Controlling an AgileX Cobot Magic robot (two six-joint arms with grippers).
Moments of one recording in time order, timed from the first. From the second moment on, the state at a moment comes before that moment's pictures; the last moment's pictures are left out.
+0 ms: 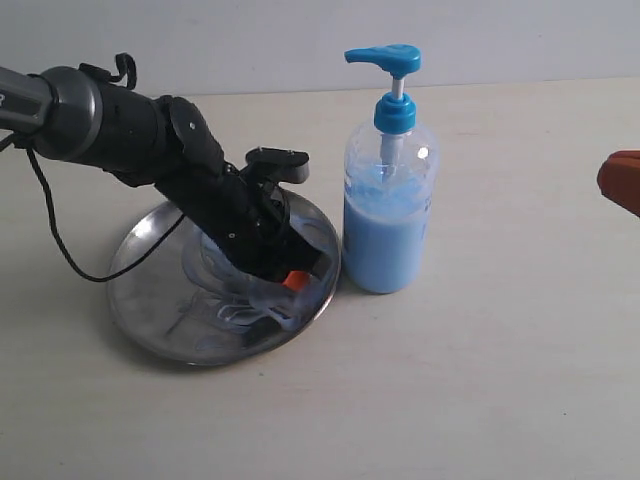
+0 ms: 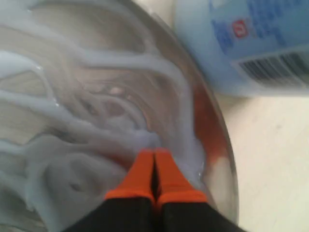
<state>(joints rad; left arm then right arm) -0.58 2.12 -1.25 -0.69 0.62 0.62 0.66 0.51 -0.42 -0.24 0.35 0.11</state>
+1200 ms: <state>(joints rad) -0.58 2.11 -1.26 -0.35 0.60 0.27 0.66 0.44 -0.42 -0.22 0.37 0.10</state>
